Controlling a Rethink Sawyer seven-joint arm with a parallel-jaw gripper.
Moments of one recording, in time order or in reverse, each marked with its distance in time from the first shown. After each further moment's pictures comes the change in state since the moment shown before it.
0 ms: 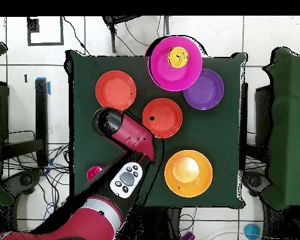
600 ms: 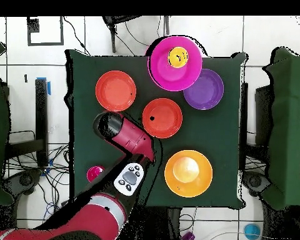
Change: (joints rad) arm -0.016 0.000 0.052 0.038 0.000 -0.063 0.000
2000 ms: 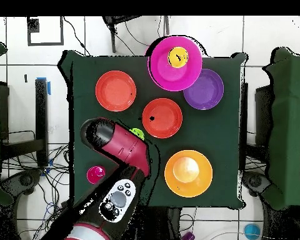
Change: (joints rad) arm 0.057 -0.135 -0.058 0.062 -0.073 0.181 0.139
